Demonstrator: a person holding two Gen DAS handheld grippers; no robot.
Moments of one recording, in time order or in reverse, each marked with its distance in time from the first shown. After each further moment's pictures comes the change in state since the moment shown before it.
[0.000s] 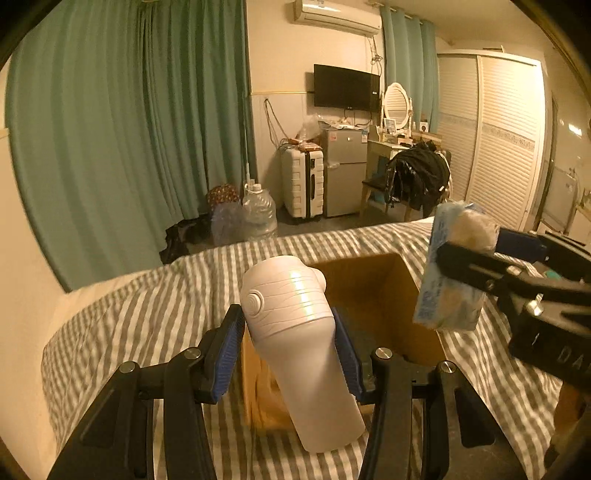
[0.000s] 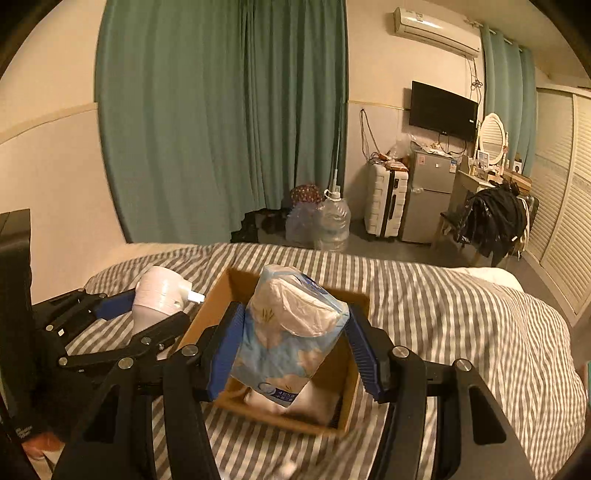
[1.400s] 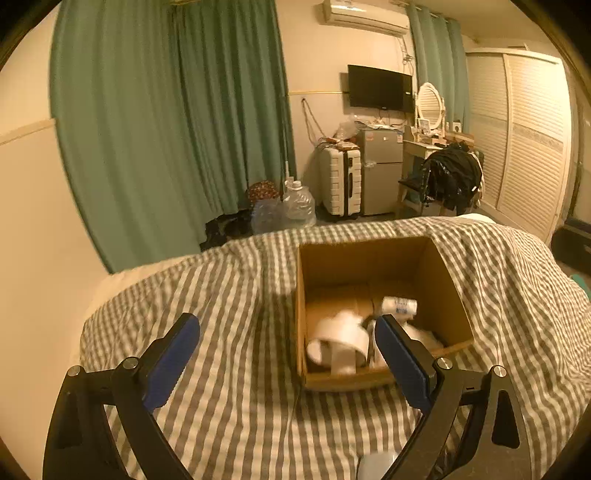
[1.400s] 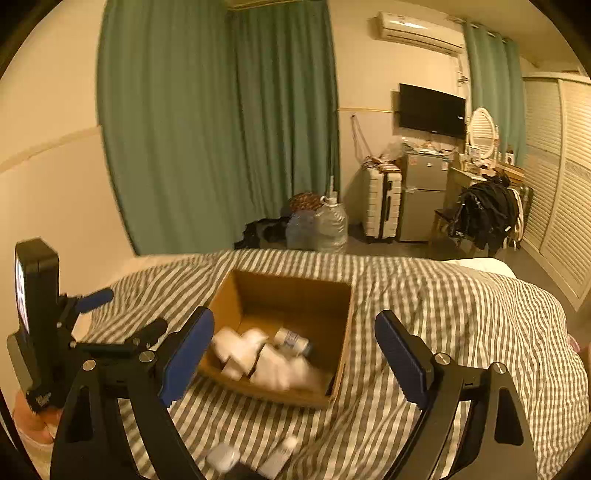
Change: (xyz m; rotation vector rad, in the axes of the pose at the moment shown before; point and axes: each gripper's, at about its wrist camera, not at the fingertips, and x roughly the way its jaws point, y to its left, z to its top) left arm -0.070 0.021 -0.051 -0.047 0.010 0.155; right arm -0.082 -0.013 -0.026 0.045 -0.029 0.026
